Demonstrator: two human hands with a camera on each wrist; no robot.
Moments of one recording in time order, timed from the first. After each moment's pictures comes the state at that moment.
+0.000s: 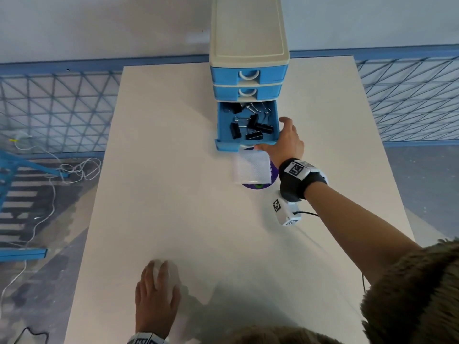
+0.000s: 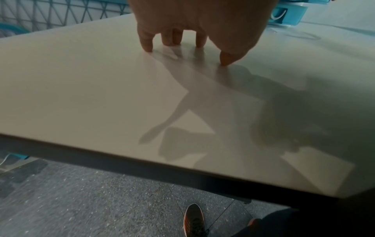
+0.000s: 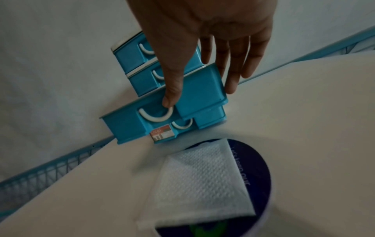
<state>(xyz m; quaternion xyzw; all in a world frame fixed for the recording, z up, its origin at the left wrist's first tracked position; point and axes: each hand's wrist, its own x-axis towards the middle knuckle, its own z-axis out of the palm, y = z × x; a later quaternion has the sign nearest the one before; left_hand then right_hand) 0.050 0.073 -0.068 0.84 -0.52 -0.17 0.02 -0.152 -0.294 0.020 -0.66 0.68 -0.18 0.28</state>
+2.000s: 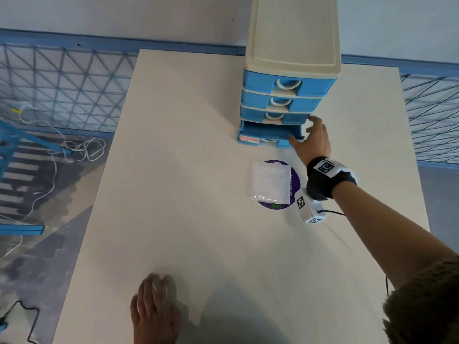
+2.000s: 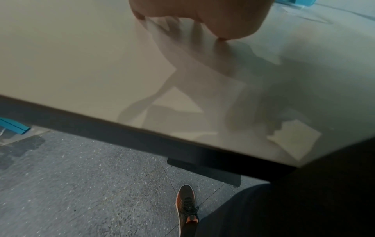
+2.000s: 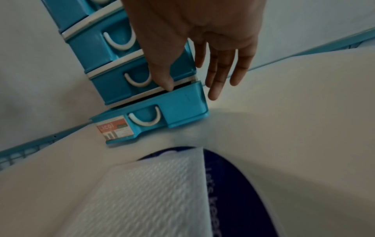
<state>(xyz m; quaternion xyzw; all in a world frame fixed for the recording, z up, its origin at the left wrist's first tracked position) 0.036 0.070 -0.088 0.86 -0.50 -0.05 0.04 -0.142 -0.368 -0.017 -0.65 0.68 -0.19 0.28</state>
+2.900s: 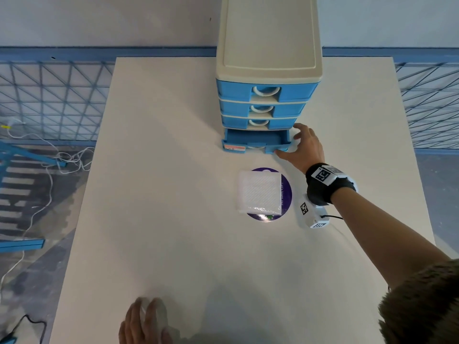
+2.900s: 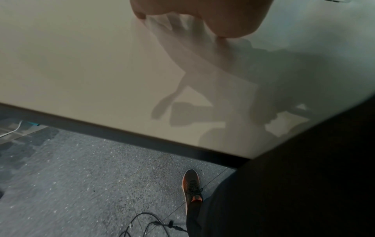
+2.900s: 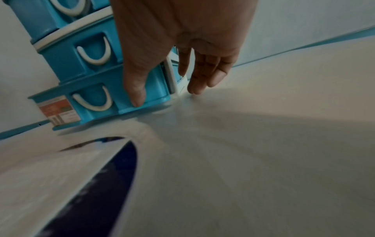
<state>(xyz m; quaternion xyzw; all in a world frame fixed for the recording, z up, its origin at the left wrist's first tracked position) 0.018 0.046 -0.089 0.89 -0.43 -0.06 0.12 -0.167 -0.392 -0.047 -0.69 0.63 -0.14 0.31</state>
